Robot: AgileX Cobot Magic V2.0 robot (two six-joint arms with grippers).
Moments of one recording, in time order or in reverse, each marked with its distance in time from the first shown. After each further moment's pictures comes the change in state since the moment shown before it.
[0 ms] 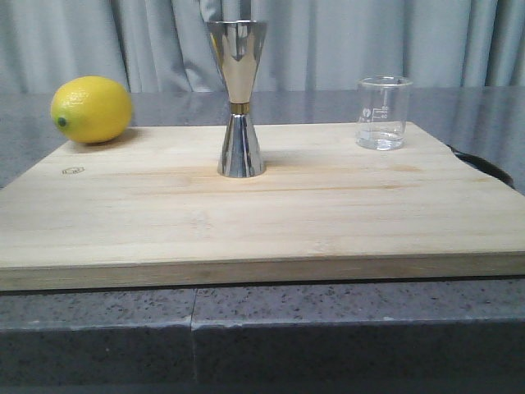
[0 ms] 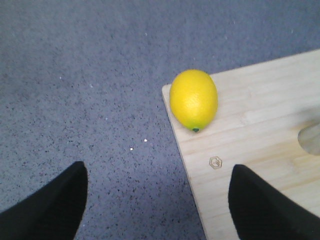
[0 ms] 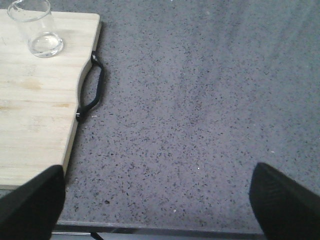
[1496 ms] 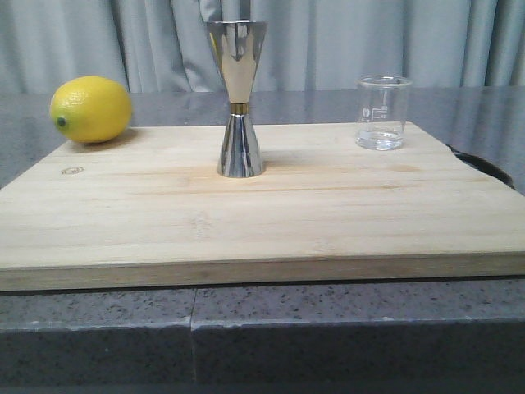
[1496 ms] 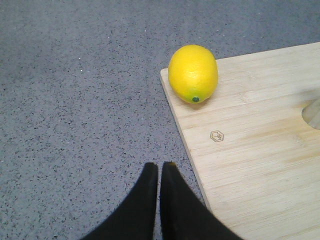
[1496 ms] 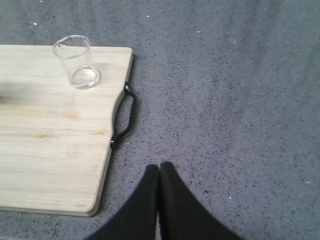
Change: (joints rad) left arm 0.000 -0.271 0.389 0.005 -0.217 -0.021; right arm 0.000 0.000 0.000 0.055 -0.113 0.004
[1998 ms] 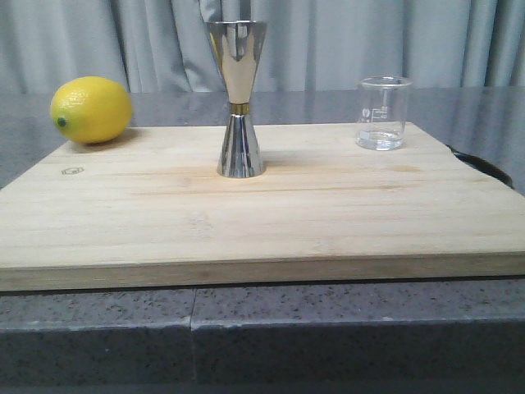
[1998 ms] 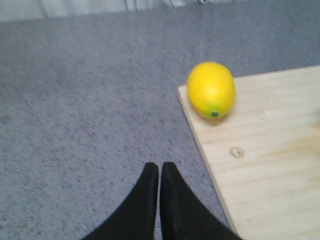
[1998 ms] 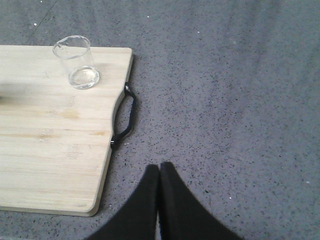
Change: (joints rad) left arm 0.134 -0.122 0.101 -0.071 -0.114 0.104; right arm 0.000 0.000 0.000 -0.002 -0.002 0.000
